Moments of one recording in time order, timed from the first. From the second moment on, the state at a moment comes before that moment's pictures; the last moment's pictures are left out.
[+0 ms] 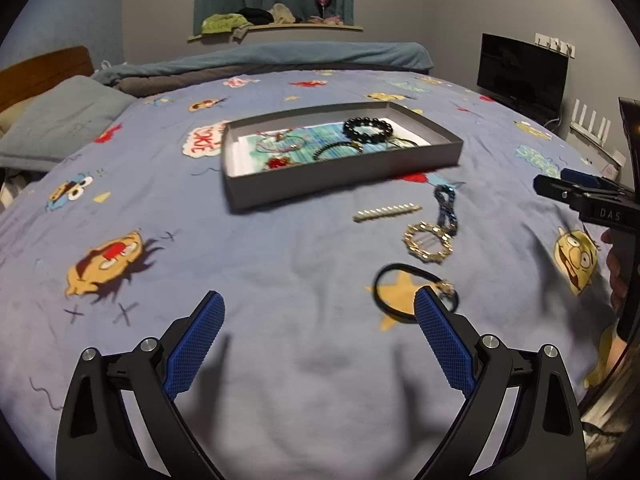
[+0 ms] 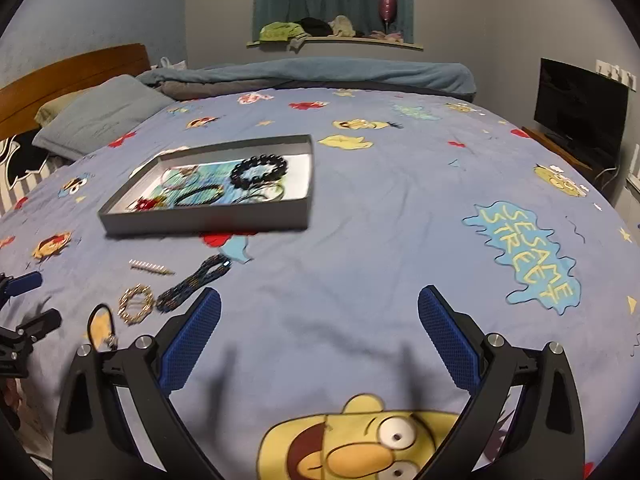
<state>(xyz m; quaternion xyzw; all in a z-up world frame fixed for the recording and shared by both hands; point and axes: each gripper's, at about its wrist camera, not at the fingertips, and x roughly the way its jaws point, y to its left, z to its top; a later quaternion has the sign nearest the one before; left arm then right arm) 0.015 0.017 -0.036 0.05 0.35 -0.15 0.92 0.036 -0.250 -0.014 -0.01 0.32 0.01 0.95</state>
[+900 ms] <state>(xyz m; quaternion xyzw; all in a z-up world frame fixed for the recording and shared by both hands) 0.027 -0.021 -0.061 0.06 0.38 -0.17 0.91 0.030 -0.241 -0.033 0.01 0.34 0.05 0.94</state>
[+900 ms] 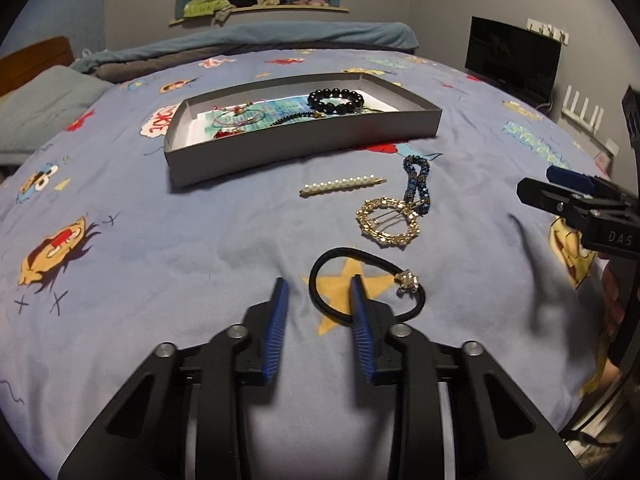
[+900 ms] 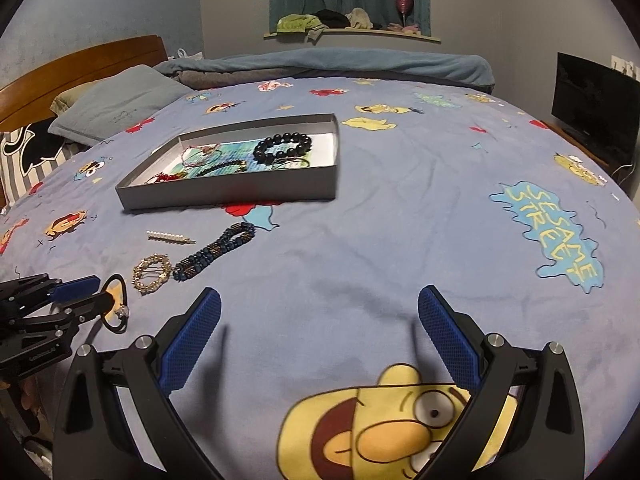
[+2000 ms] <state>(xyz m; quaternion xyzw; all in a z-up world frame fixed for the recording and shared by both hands) 0.024 0.006 -0.052 0.03 0.37 -0.21 0.91 0.109 -0.172 -0.062 0.02 0.41 0.10 0.90</state>
